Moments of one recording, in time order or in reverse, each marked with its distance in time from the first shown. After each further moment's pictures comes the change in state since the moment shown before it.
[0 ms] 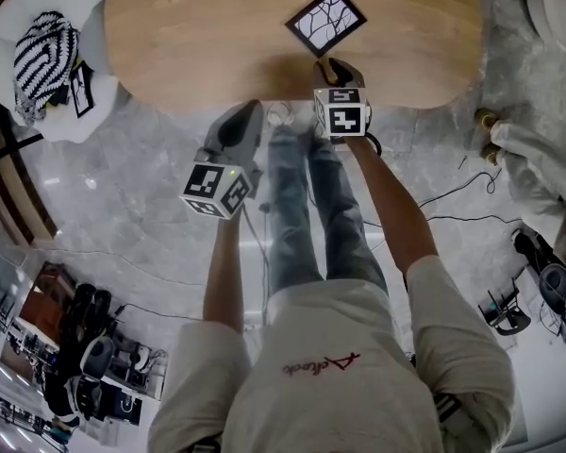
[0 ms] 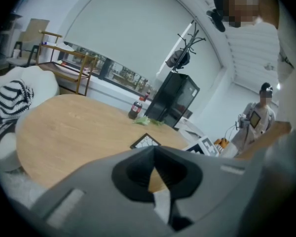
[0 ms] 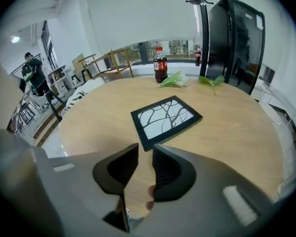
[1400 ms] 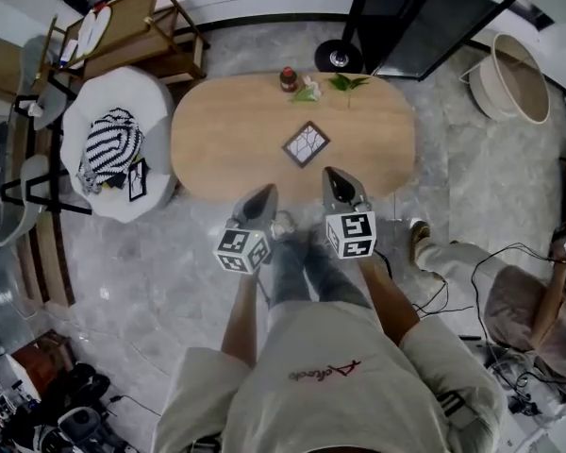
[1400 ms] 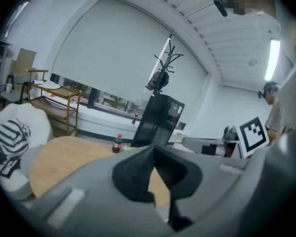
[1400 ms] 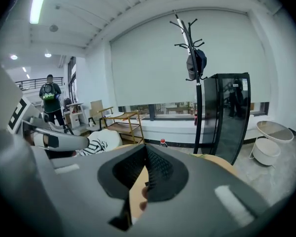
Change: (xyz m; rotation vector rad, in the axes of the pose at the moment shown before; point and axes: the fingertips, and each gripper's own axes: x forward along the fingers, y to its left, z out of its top) left arm -0.108 -0.189 0.149 0.162 -0.167 -0.013; right arm -0.372 0.043 0.171 -0.098 -0.537 0.055
